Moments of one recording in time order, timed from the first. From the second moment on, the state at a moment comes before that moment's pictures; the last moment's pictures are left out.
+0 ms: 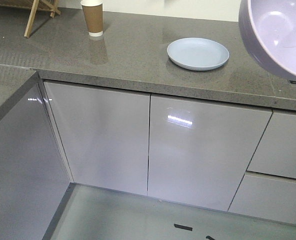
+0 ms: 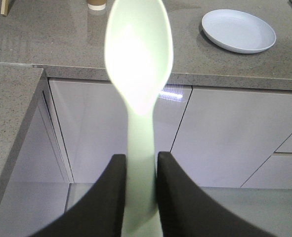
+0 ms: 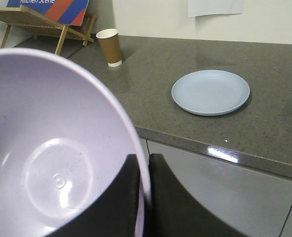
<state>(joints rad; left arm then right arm) 0.00 0.99 -1.24 -0.27 0.89 0.10 0.01 0.93 -1.32 0.34 0.85 -0.19</state>
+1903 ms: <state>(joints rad) 0.00 0.99 -1.24 -0.27 0.89 0.10 0.01 0.93 -1.32 0.34 0.85 -0.19</state>
